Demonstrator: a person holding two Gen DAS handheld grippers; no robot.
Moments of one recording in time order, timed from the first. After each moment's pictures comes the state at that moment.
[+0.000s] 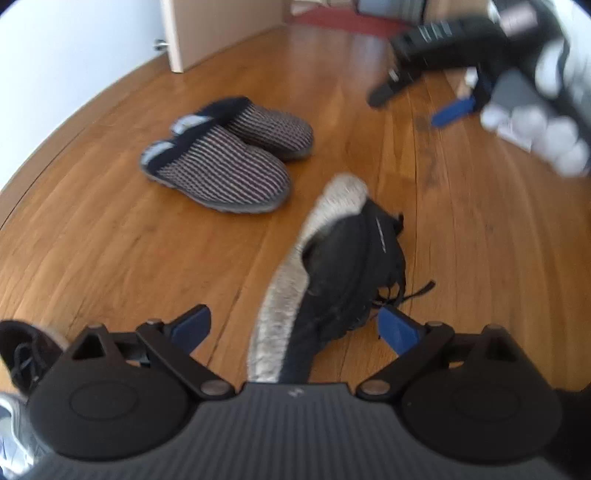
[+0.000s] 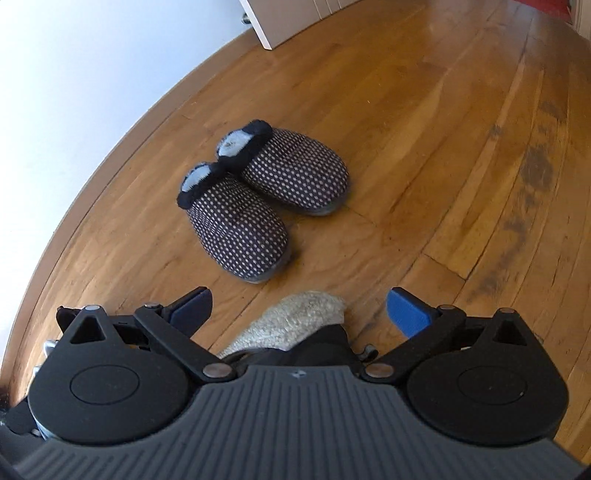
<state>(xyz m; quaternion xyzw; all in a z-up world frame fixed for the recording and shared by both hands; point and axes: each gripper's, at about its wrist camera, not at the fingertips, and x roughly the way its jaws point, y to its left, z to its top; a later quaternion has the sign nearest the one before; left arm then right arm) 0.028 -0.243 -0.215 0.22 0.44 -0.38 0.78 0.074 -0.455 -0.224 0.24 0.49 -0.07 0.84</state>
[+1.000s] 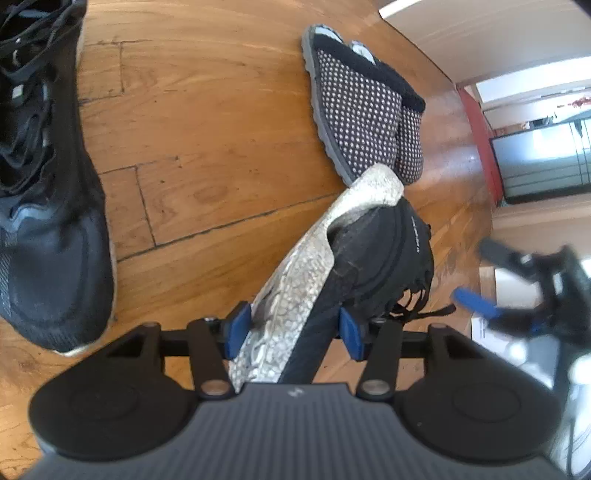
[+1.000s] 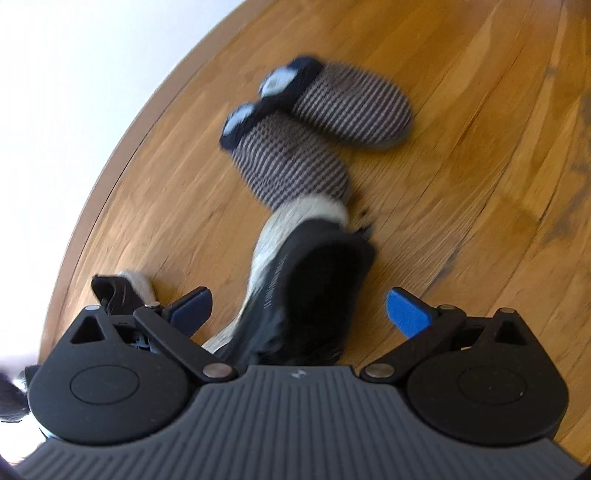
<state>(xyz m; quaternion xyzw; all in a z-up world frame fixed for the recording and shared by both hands) 0.098 -0.123 -0.267 -0.23 0.60 -0.21 0.74 0.086 -0.401 -0.275 0.32 0.55 0.00 0.77</state>
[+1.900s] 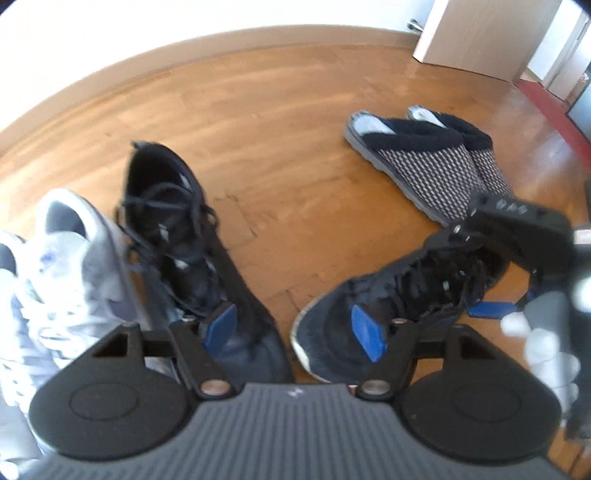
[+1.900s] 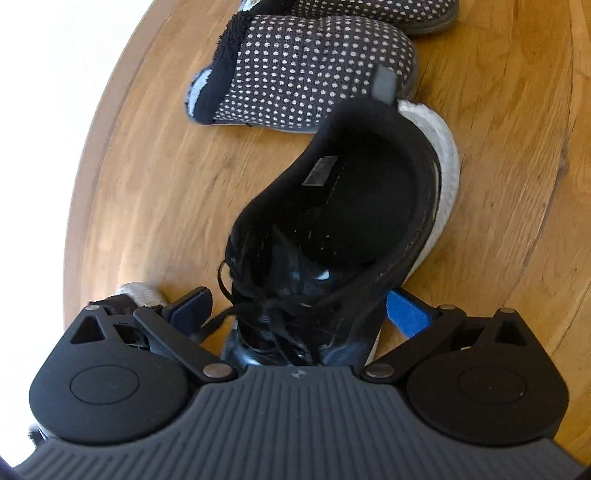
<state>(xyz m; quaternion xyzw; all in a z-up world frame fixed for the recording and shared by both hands) 0.104 -0.116 -0.199 0.00 0.52 -0.07 0.85 0.147 -0.322 -0.331 0.36 0.58 -0.07 0.72</state>
